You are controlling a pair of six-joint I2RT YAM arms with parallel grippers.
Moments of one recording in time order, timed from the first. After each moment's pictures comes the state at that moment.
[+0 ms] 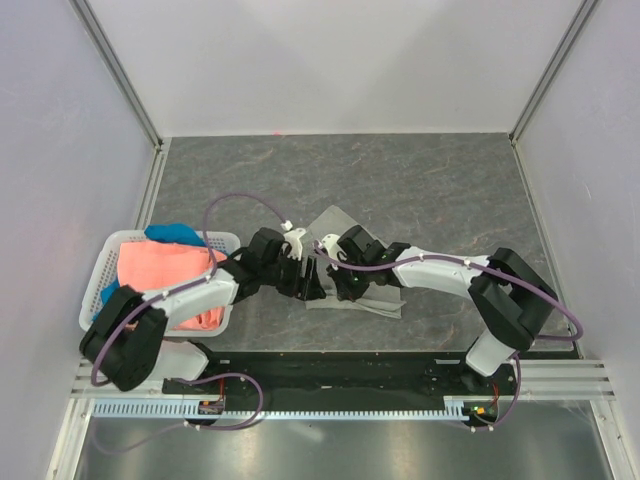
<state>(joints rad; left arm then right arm) -0.62 1.35 0.60 -0.05 0.43 -0.38 0.84 1.64 0.92 -0.28 -0.25 0.03</state>
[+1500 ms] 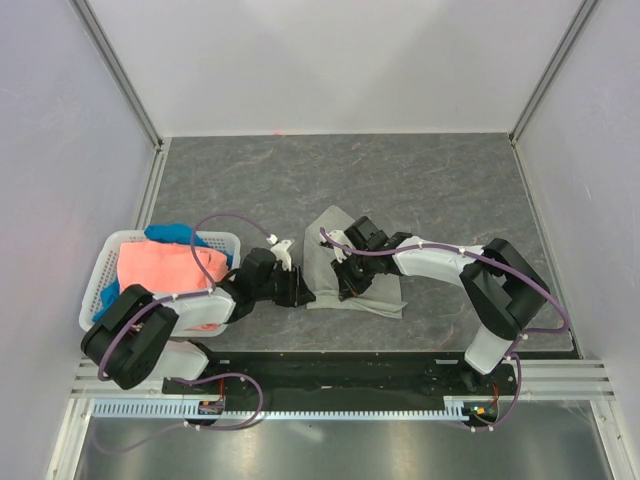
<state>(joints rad) -0.62 1.34 0.36 0.29 0.32 -0.52 0.75 1.71 0.97 -0.34 -0.43 0.06</state>
